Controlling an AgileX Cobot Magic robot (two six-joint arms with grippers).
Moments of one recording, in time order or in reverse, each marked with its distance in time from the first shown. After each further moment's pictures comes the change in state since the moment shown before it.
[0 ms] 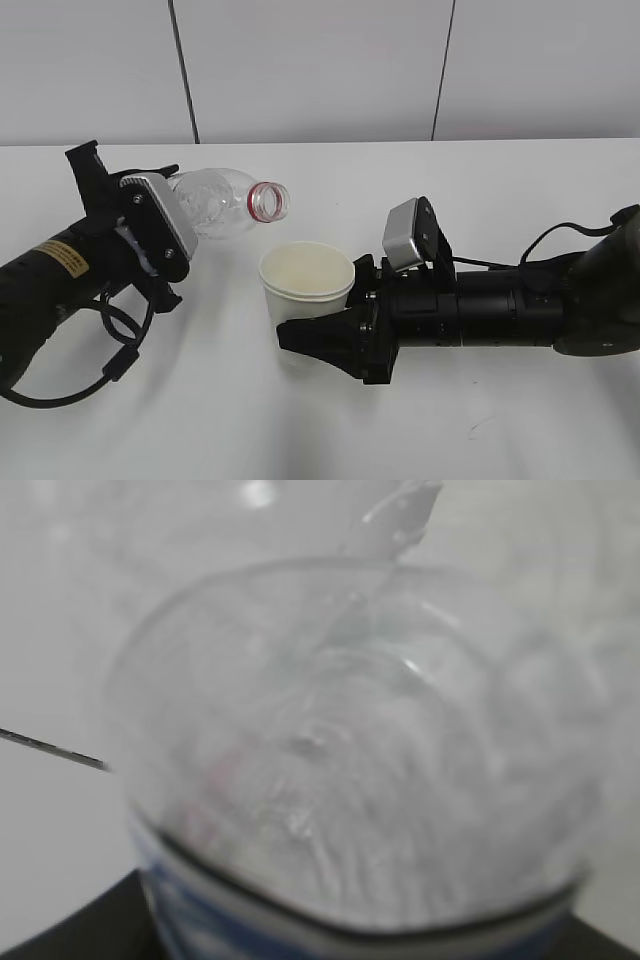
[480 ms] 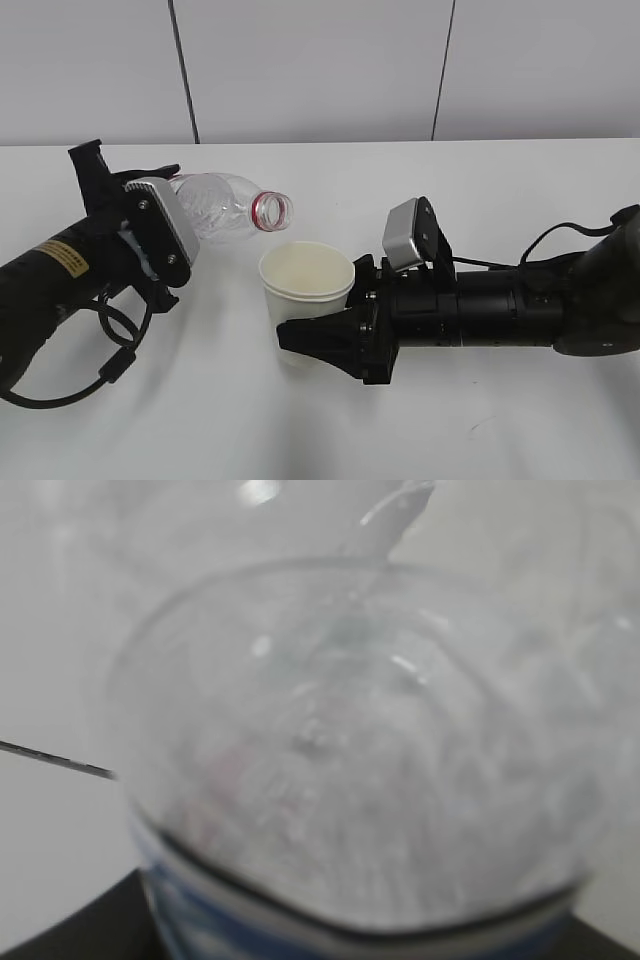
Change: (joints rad) left arm 0.000 0.000 0.000 -0.001 -0.001 0.055; right arm 0.000 0.000 0.000 0.000 0.001 0.000
